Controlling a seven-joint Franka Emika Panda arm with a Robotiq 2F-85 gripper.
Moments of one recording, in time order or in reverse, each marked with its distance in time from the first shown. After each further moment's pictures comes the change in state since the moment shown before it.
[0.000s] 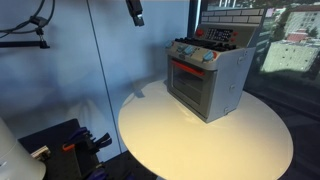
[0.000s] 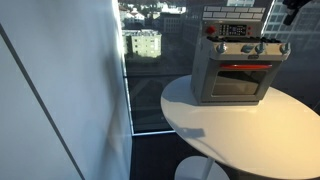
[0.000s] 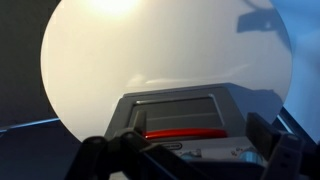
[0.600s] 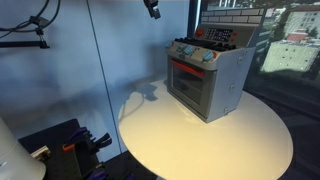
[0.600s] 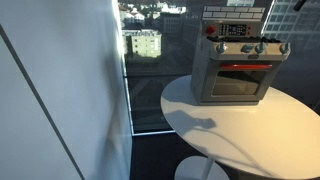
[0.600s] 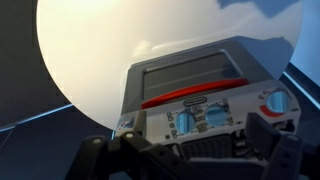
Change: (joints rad) arm -0.071 -0.021 -0.068 -0.010 0.000 0.141 0.001
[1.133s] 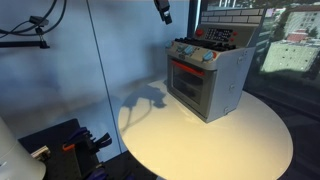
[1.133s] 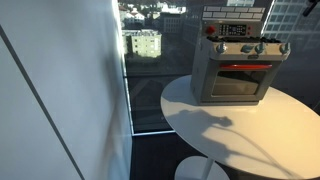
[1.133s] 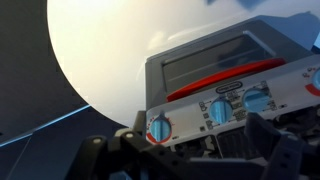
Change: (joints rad) arm -0.067 0.007 -0.039 -0.043 -0.001 0.071 0.000
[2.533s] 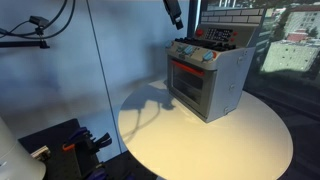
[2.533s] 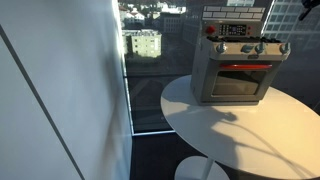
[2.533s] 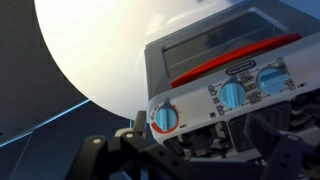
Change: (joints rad) arm -0.024 0.062 -0.027 0.001 -0.004 0.114 0.006
